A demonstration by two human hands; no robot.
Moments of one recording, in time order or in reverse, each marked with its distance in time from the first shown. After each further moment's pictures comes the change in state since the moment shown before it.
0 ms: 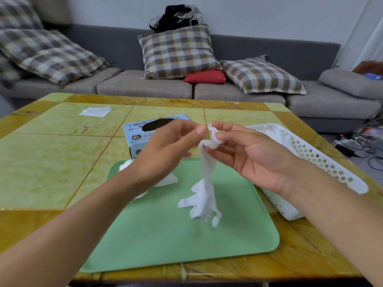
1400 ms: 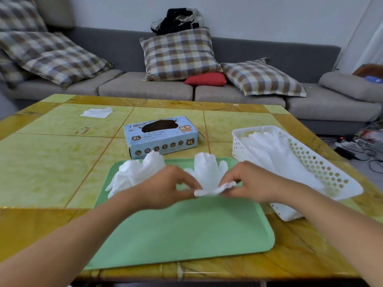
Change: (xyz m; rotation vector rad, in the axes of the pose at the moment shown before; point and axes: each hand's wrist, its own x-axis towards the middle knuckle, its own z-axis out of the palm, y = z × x) left_hand -0.002 -0.067 0.001 0.614 -0.372 0.092; right_hand 0.006 0.029 -0.079 -1.539 -0.207 -0.029
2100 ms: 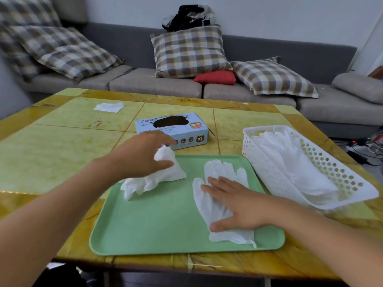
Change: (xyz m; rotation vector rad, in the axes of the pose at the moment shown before) left_hand -0.021 -0.019 -0.070 0.437 0.179 -0.215; right_hand -0.001 -0.023 0.048 -0.338 -0.380 0.098
